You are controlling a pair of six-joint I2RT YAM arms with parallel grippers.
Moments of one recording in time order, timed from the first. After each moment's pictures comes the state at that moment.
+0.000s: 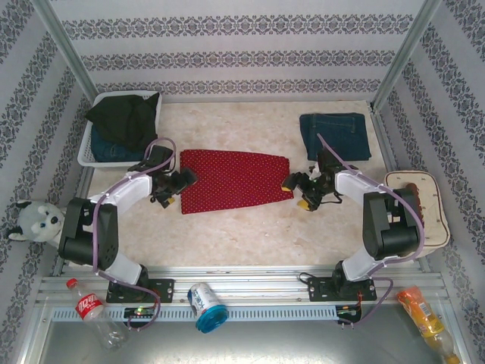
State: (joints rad) left arm -0.16 1.55 0.91 -0.53 0.22 -0.84; right arm 0.10 1.60 0.87 -0.52 -0.57 0.70
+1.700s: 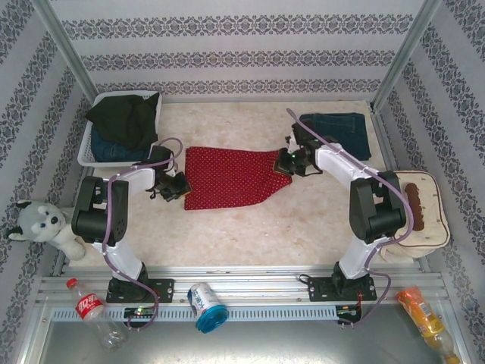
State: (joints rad) left arm -0.10 1.75 0.94 -0.41 0.39 -0.60; right arm 0.30 1.77 1.30 -0.65 -0.37 0.54
